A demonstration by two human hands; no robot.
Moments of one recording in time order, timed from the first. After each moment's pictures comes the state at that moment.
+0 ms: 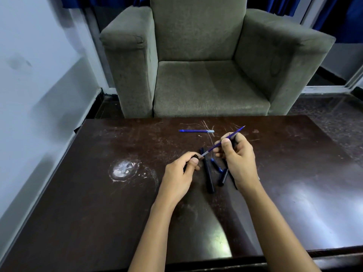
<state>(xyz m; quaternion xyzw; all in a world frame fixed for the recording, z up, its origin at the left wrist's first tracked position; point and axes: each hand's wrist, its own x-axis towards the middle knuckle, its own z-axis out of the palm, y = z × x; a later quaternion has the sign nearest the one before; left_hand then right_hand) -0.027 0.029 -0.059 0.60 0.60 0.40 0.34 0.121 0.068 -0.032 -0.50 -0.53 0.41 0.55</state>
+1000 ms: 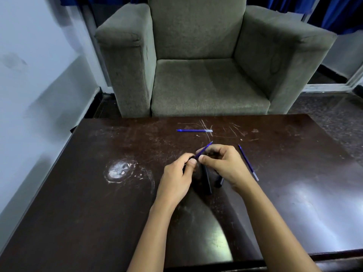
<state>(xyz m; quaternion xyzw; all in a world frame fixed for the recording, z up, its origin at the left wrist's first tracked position) -0.021 0.033 -0.064 0.60 0.64 0.36 0.32 0.123 0.075 -0.037 -0.54 -0.63 0.44 0.34</state>
